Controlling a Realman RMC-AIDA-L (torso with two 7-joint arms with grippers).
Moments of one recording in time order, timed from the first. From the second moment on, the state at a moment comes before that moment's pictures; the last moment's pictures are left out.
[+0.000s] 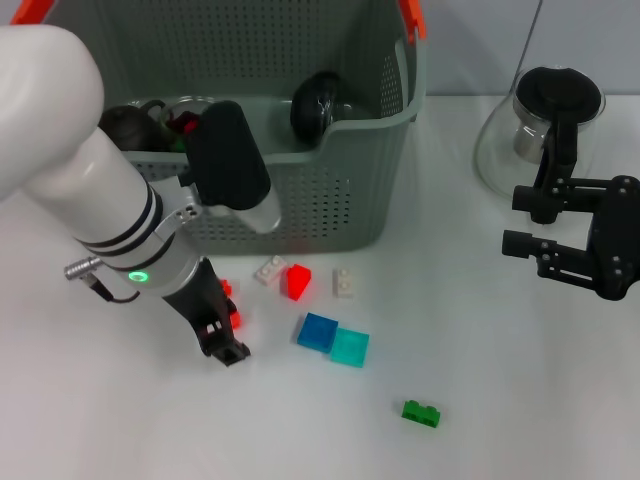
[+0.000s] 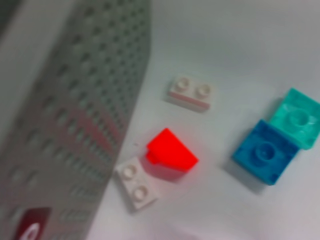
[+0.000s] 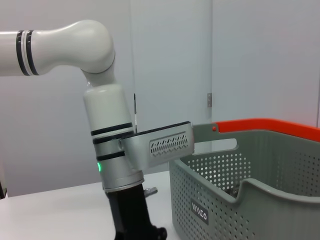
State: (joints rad) left arm -0.67 -2.18 1.40 1.08 2.75 1.41 -2.14; right arm 0.47 2.05 -0.62 -0.76 -1.91 -1.77 1.20
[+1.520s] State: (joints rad) left arm -0.66 -2.17 1.43 1.10 2.73 1.47 -2.19; right arm 0.47 2.05 -0.61 -0.76 -1.92 -1.78 1.20
